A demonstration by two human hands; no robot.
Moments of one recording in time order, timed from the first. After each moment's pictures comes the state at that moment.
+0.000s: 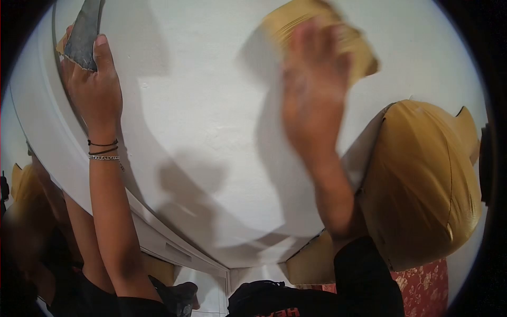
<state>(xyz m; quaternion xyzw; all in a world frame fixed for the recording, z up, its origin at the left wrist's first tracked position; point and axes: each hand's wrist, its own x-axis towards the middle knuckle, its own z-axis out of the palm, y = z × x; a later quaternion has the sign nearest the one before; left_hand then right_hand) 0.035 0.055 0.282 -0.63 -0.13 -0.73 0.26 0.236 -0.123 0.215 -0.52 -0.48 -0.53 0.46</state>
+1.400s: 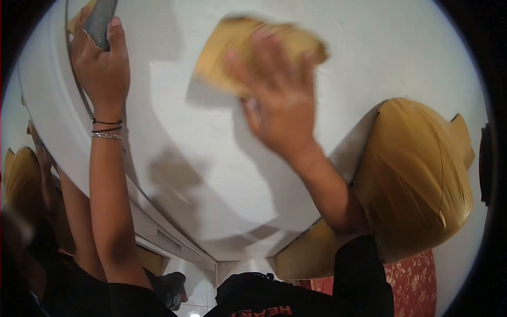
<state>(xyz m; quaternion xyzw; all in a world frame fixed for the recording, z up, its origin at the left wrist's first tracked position) 0.039 0.044 0.272 -0.62 -0.13 -0.75 0.21 0.220 -0.115 0.195 -0.52 -0.56 -0.55 0.33</state>
